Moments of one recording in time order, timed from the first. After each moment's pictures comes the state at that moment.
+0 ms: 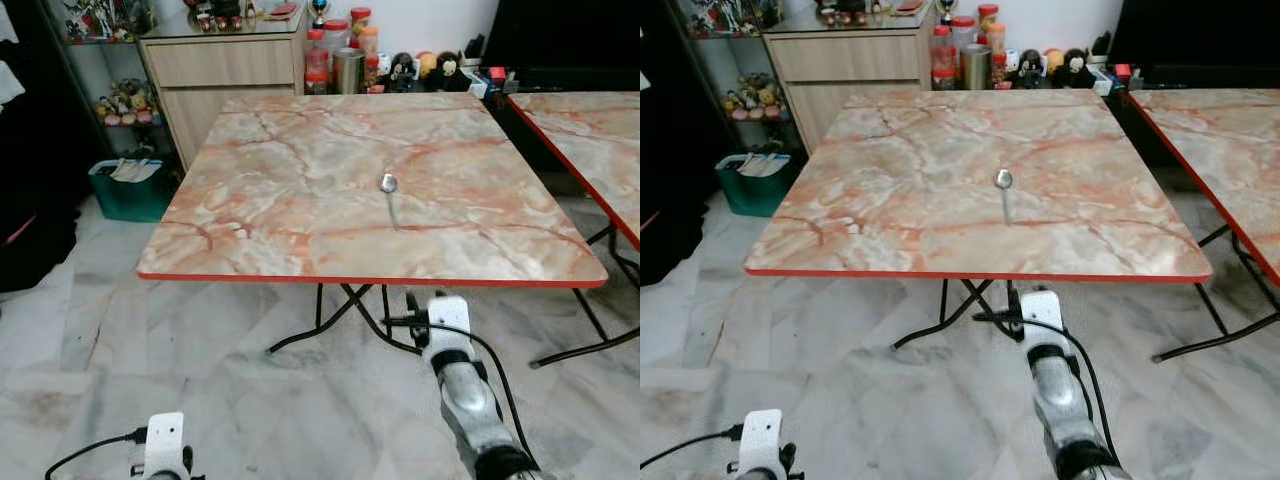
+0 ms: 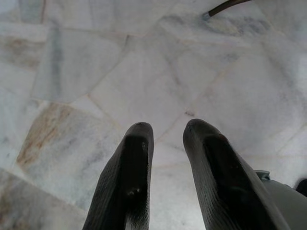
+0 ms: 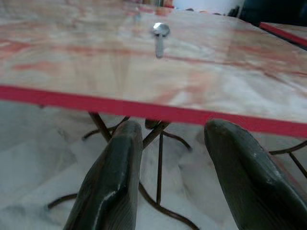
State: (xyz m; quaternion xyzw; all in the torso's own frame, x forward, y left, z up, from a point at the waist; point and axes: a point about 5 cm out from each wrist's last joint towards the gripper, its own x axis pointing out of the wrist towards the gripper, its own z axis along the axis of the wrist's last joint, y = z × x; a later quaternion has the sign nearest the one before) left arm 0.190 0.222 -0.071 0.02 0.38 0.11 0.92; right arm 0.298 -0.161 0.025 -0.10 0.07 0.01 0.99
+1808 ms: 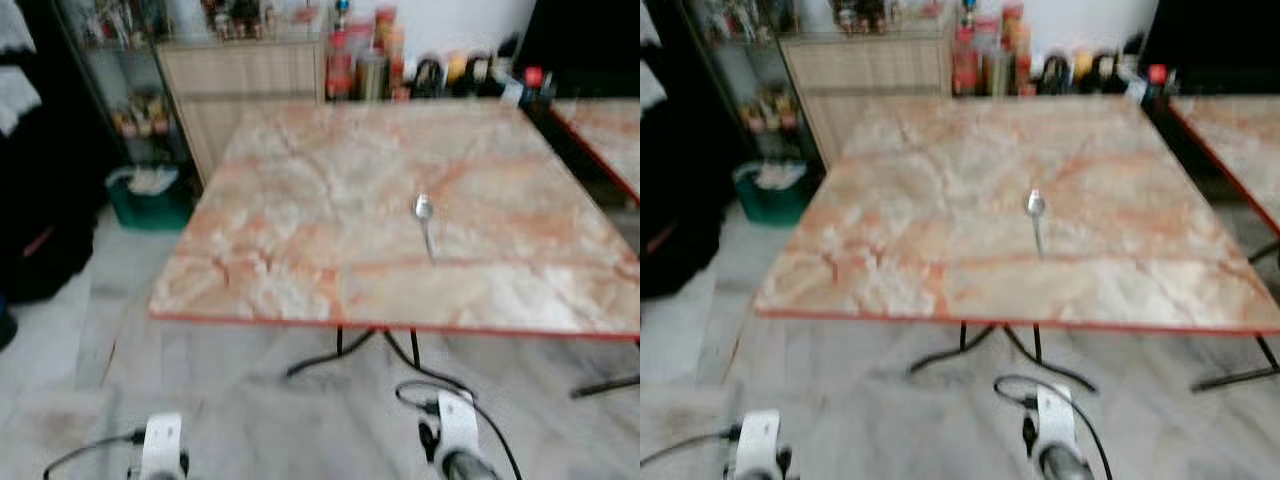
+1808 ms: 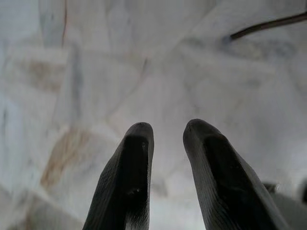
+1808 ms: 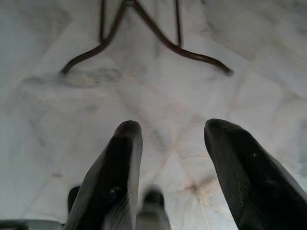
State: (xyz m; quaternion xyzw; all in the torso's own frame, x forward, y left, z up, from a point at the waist) left arm 0.191 0.225 -0.070 0.03 0.39 0.11 0.91; right arm 0.197 -0.188 -0.076 -0.01 0.42 -0.05 0.91
